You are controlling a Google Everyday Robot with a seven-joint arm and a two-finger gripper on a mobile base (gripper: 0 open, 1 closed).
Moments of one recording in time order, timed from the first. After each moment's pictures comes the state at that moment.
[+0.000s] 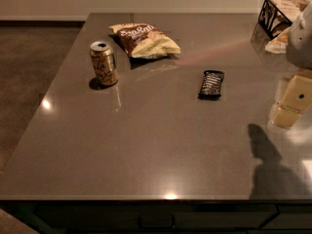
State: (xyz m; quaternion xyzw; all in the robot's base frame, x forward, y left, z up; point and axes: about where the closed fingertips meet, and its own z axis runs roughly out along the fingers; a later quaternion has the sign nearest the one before) arm 0.438 -0.217 0.976 -0.60 0.78 -0.03 0.16
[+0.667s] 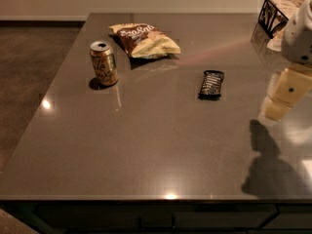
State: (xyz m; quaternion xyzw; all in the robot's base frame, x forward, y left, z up) arm 0.453 -0.217 0.975 -0.57 0.81 -0.04 0.16
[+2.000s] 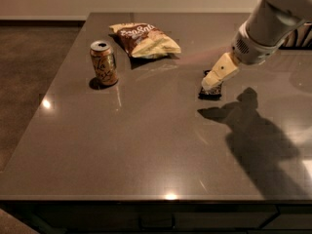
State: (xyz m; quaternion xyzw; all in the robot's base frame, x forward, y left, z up) arm 0.590 -0.215 0.897 -0.25 0.95 -0.01 0.19
